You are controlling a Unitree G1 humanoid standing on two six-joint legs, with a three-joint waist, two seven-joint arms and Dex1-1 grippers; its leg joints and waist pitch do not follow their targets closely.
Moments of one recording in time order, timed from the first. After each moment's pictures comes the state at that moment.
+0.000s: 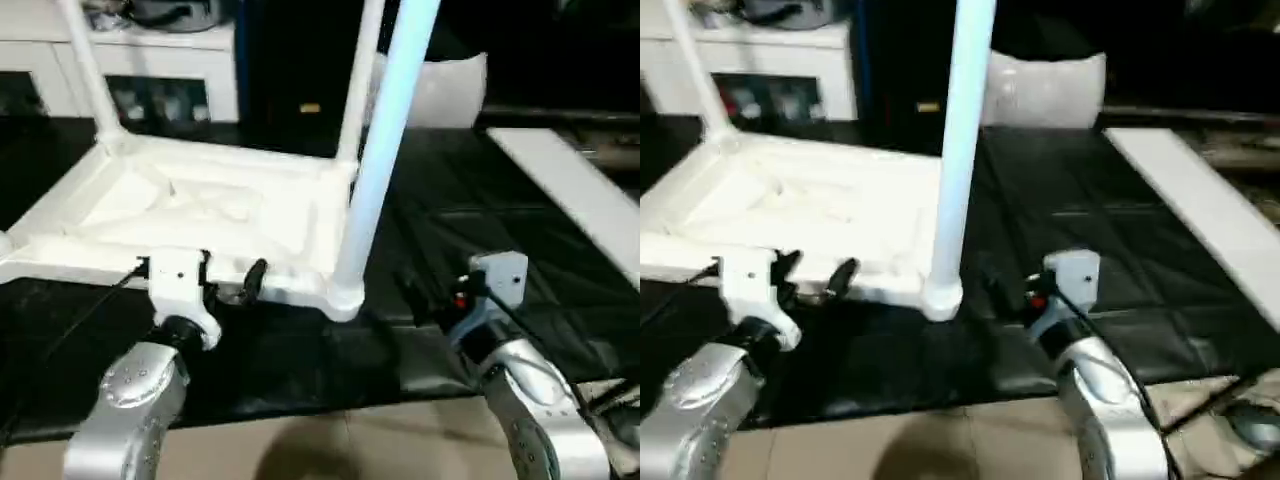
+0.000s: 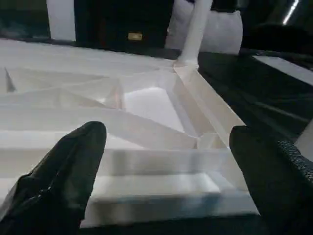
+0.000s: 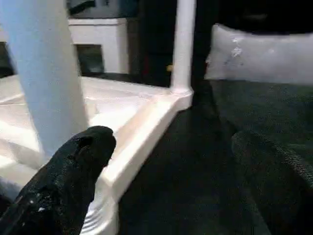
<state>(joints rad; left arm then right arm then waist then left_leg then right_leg) 0.03 0.18 0.04 -0.41 -0.24 0.50 -0.17 0.04 -0.11 0.00 -0.33 0.21 0.34 0.25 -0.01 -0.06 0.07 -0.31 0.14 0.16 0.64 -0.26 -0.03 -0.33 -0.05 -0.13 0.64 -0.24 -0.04</state>
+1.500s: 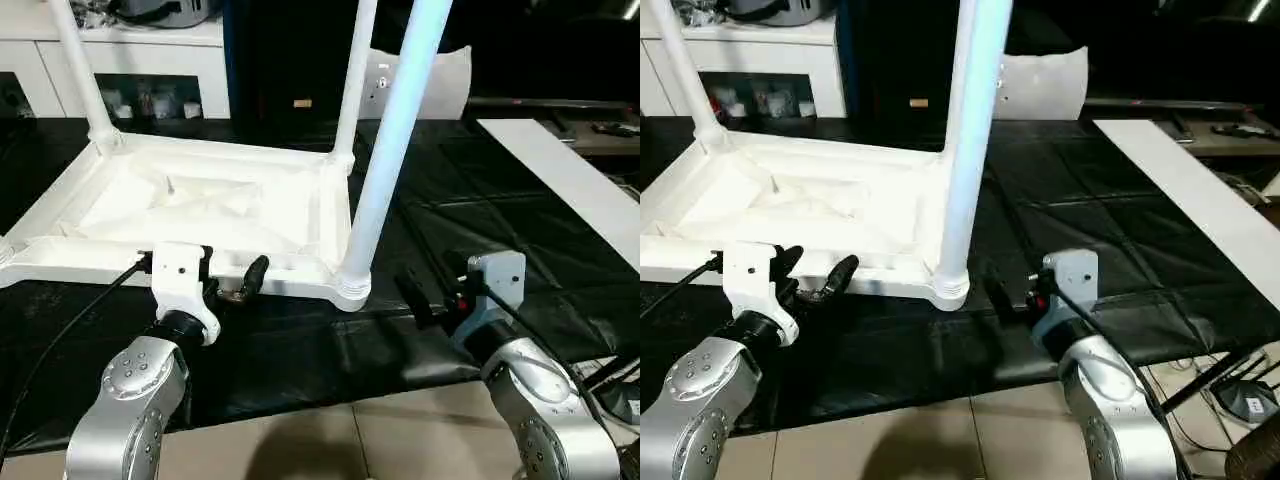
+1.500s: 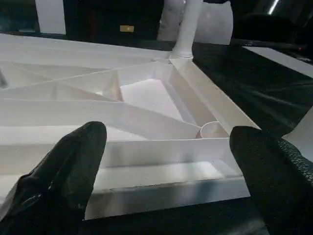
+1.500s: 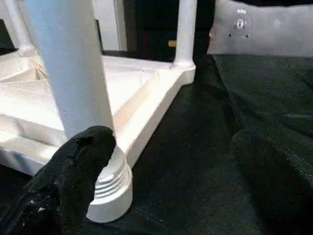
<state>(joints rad) 0.01 0.19 0.03 -0.39 -0.24 0.50 -0.19 0.04 -0.15 0.01 -0.34 0.24 0.42 0.25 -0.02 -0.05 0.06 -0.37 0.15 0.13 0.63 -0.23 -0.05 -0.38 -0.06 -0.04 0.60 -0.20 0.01</state>
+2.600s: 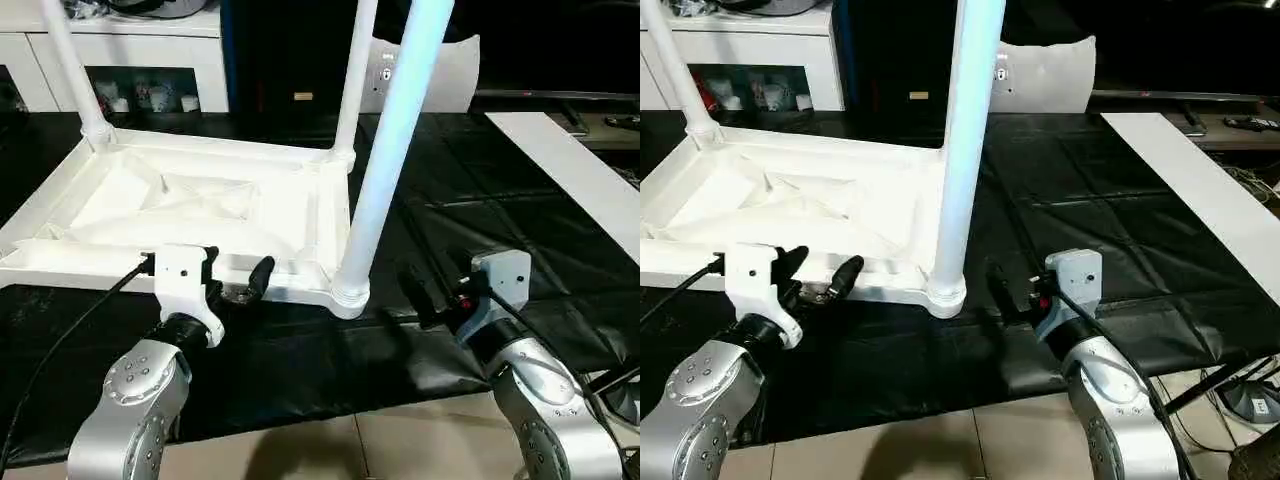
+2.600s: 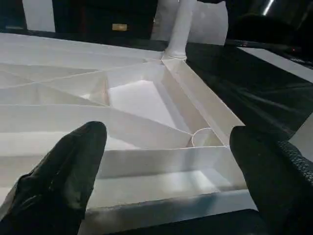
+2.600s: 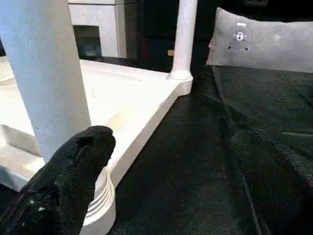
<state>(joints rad) 0.03 0.18 0.02 -0.41 -0.25 0.49 -0.21 0.04 -0.17 0.02 -0.34 0.22 0.34 0.27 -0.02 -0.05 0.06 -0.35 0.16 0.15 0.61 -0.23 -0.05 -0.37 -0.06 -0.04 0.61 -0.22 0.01</state>
